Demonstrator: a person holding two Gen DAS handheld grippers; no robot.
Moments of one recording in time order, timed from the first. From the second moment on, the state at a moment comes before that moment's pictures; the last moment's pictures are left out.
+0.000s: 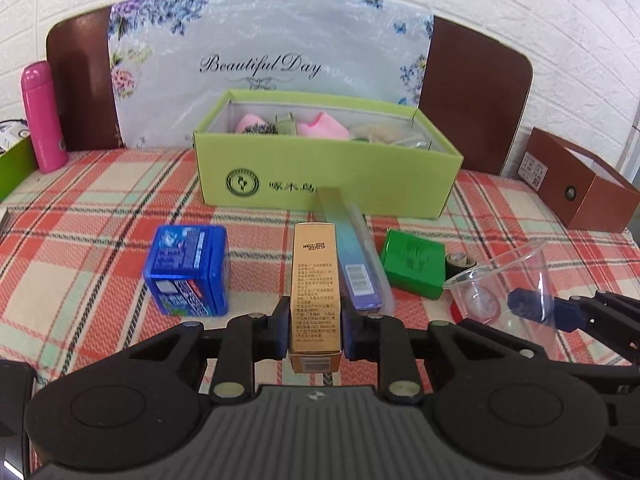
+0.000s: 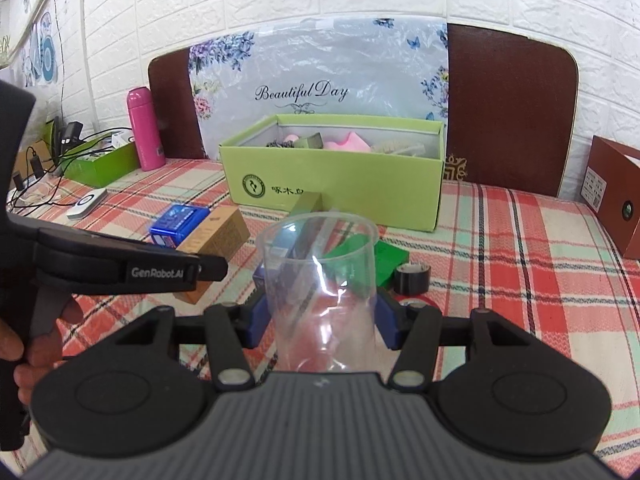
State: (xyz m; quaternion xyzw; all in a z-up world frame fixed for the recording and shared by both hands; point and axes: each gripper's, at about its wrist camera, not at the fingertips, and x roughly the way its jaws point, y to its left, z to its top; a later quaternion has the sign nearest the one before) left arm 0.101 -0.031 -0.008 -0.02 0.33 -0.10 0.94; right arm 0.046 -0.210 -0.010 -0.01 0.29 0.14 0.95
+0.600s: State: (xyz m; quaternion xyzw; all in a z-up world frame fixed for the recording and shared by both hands) left arm 0.152 -0.019 0.055 -0.03 0.25 -0.11 0.96; right arm 0.131 -0.214 0.039 -0.03 0.23 0.12 0.97
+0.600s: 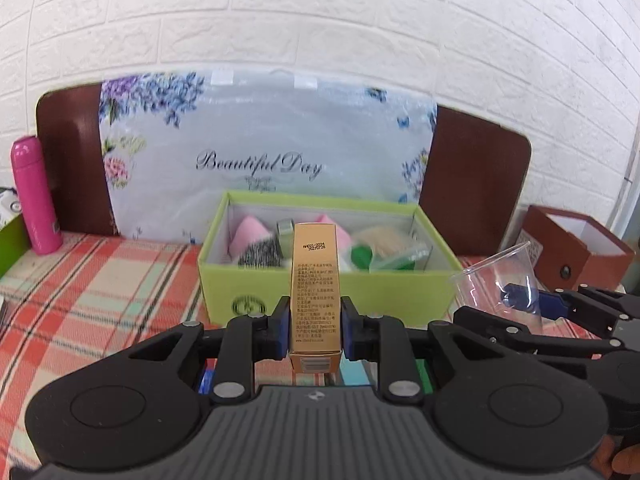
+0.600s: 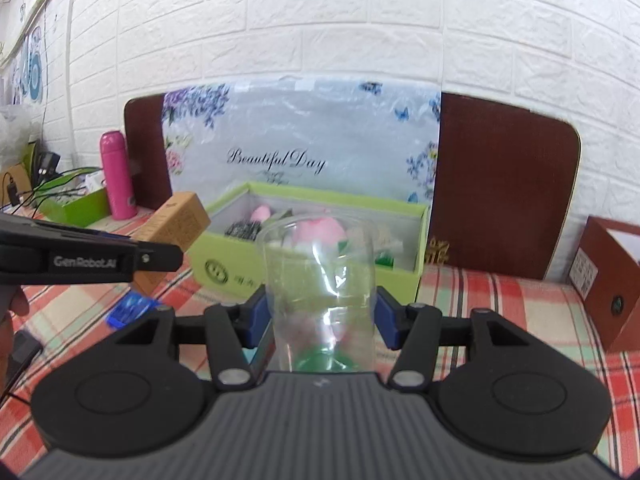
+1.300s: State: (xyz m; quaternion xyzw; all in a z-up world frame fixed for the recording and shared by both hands) left arm 0.309 -0.017 0.036 -0.01 0.28 -0.06 0.96; right arm 0.295 -0.176 -0.003 -0.06 0.23 0.10 0.96
